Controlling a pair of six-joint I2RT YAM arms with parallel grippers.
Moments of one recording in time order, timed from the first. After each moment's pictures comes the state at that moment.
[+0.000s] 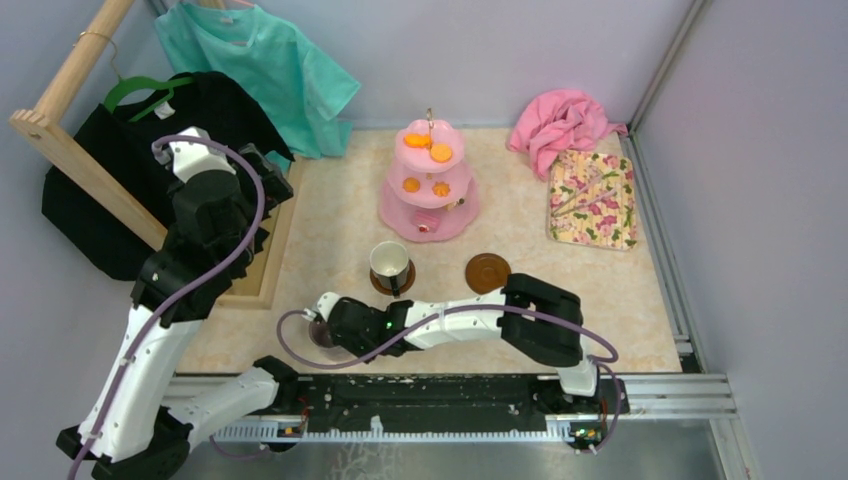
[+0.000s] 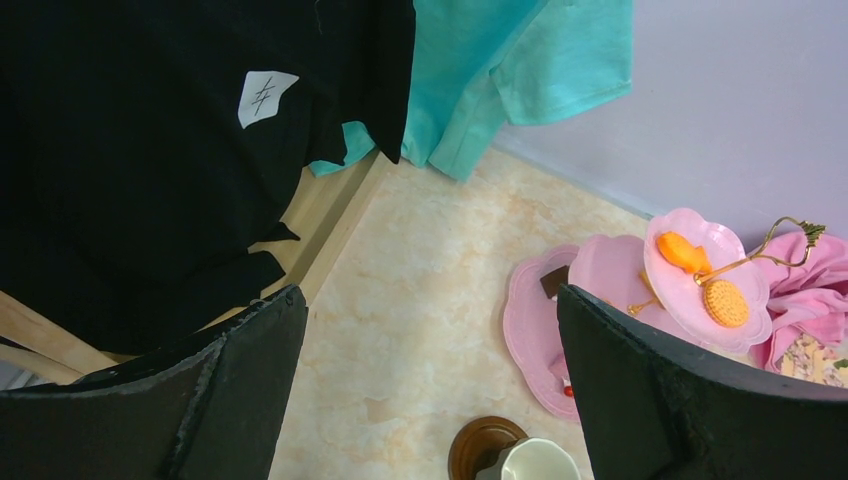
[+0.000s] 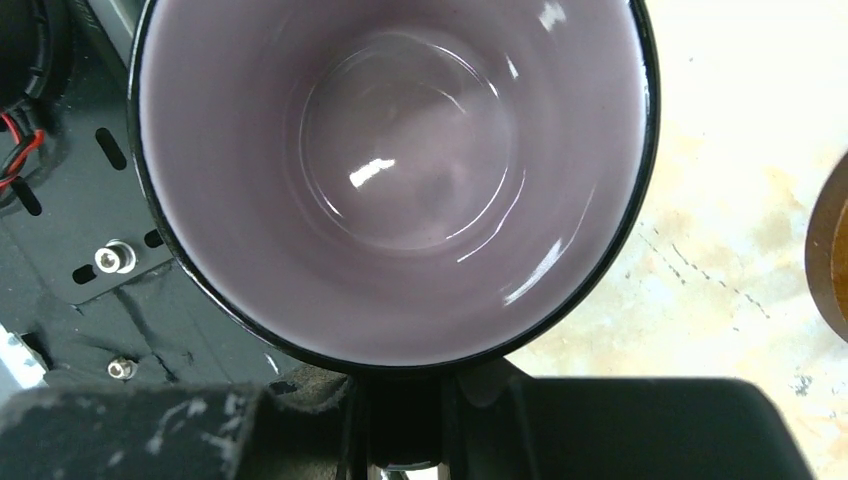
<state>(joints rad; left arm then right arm) -0.54 0.92 1.43 -0.75 -0.80 -0.47 1.39 1.95 1.31 -0.26 0.11 0.23</state>
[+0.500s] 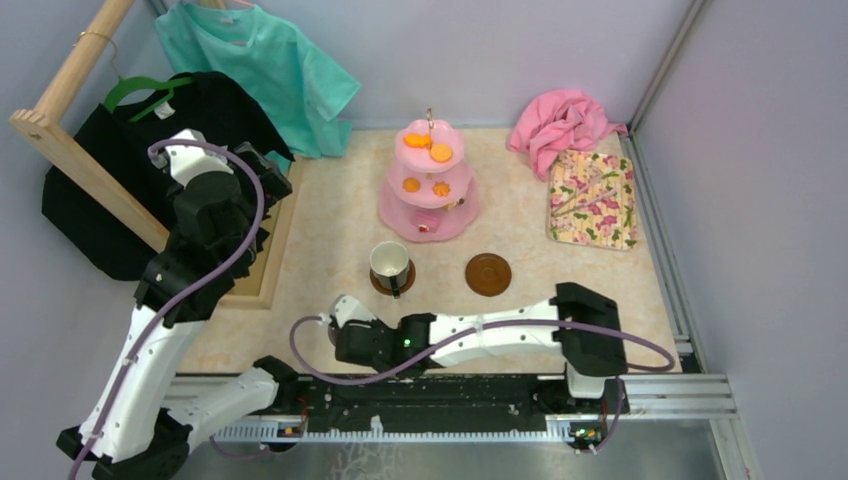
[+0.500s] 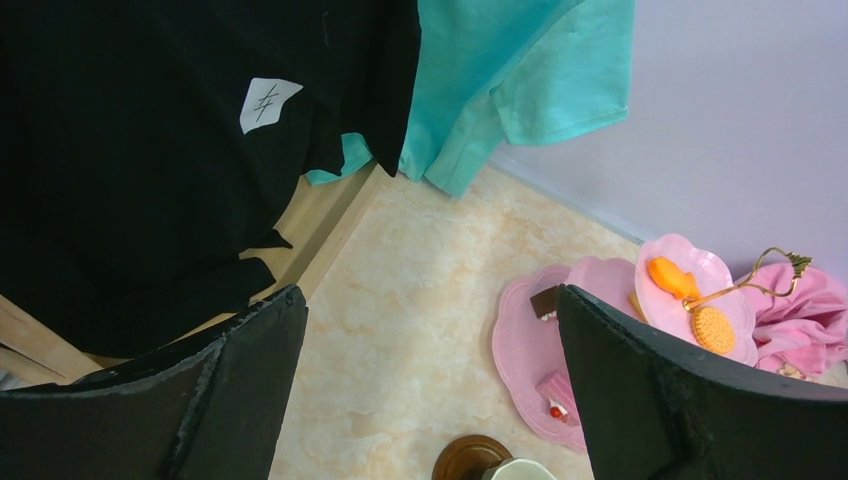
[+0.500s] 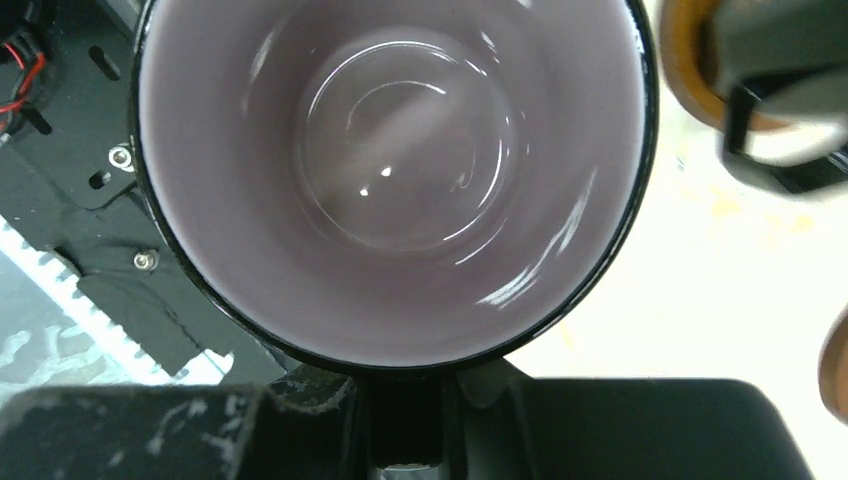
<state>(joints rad) -0.54 0.91 1.40 -0.71 -0.84 -0.51 1.51 1.80 1.33 -0.56 0.37 0.38</state>
